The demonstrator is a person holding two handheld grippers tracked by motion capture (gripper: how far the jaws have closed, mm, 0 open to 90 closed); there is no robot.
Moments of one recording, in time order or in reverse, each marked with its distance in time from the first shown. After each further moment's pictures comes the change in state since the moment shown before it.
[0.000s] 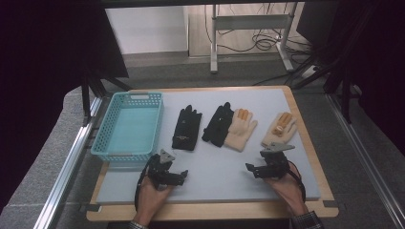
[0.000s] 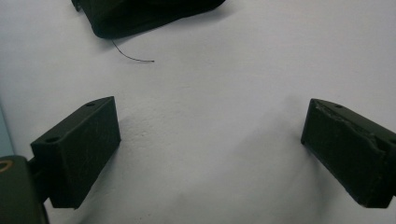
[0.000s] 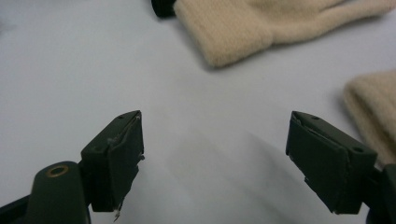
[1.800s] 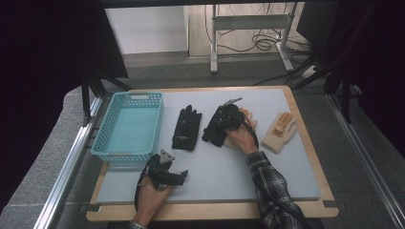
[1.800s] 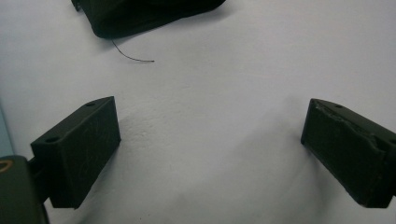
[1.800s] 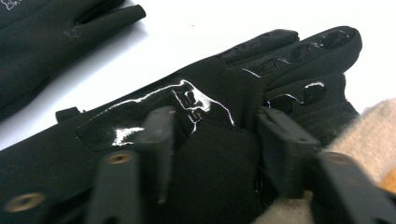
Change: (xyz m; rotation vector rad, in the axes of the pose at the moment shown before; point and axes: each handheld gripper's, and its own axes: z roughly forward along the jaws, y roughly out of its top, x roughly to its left) left arm 0.000 0.000 0.000 0.002 -0.002 0.003; right arm -0.028 0.141 0.161 0.110 -0.091 0.004
